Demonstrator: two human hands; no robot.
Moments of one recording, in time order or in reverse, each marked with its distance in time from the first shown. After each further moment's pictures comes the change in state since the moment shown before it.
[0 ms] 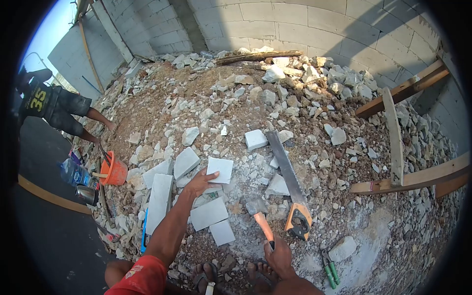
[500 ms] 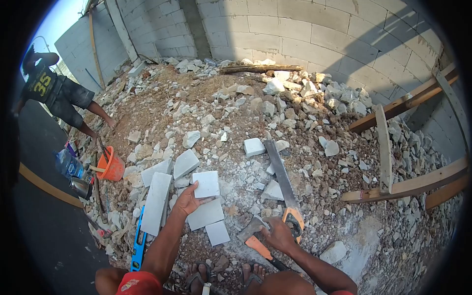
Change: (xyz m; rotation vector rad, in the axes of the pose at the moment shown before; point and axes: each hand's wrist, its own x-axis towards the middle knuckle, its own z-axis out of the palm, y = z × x) left_hand -0.088 -0.021 -0.003 -0.699 -0.042 0.032; right_hand 0.082 -0.016 -0.048 -0.075 -0.378 -0.148
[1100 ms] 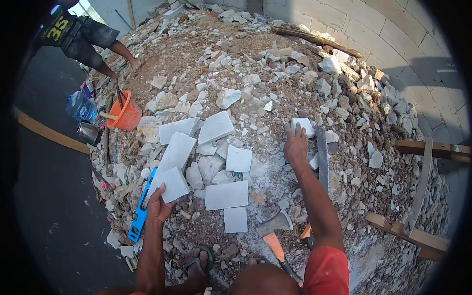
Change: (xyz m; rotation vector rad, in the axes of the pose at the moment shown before) left_hand -0.161 0.008 -0.091 -0.124 0.533 0.452; right_hand 0.344 0.011 0.060 -0.683 0.351 -0.234
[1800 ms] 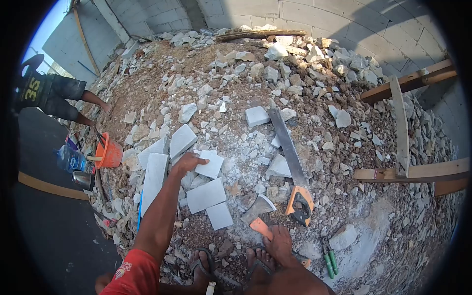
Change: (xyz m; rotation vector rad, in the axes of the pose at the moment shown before) left_hand 0.166 -0.086 0.173 1.455 -0.390 -0.121; right_hand -0.404 -0.045 -0.114 0.527 -0.205 0.330
